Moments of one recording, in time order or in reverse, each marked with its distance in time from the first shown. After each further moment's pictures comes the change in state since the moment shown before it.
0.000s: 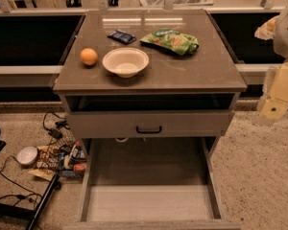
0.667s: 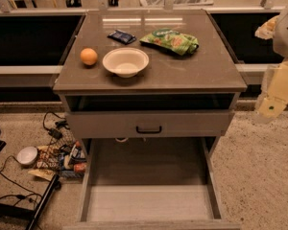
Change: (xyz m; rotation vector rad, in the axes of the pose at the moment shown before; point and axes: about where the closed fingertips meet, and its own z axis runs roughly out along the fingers) arm 0.001 -0.005 0.003 0.007 -0.011 0.019
